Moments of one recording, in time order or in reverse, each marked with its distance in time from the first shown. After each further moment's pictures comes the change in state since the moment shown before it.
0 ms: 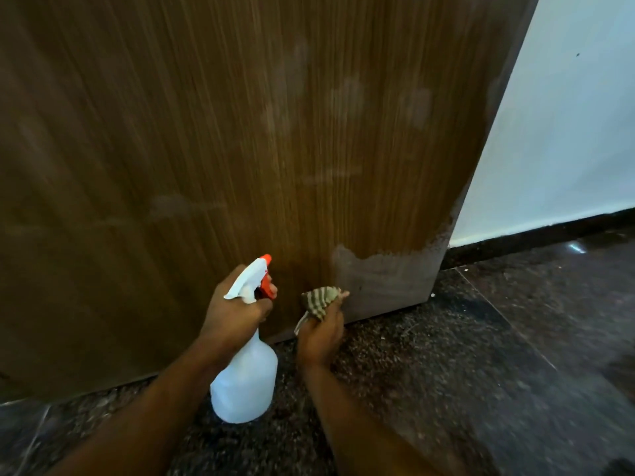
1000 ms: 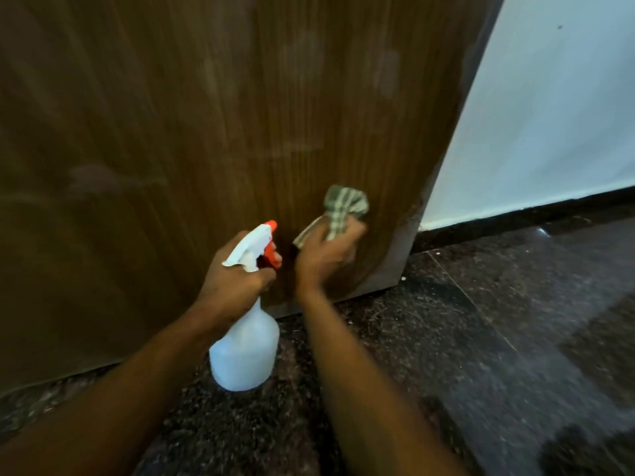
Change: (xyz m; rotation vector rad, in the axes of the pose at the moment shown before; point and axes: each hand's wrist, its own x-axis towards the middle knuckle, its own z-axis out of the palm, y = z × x) left_hand 0.017 0.023 0.056 -0.022 -0.054 0.062; right_hand 0.078 -0.117 -0.062 0.174 0.420 -0.054
